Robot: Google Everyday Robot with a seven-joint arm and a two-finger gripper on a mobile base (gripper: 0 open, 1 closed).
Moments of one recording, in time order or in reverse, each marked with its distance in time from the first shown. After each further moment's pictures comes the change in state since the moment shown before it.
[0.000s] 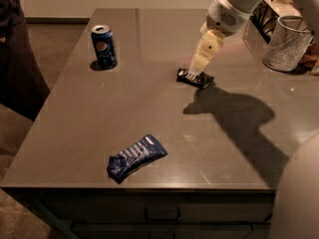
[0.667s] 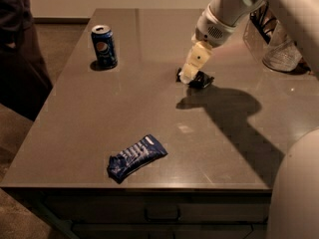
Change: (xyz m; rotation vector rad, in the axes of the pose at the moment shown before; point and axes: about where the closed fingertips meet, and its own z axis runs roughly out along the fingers) arm -0.004 -0.005 0.040 -0.016 -0.011 0.001
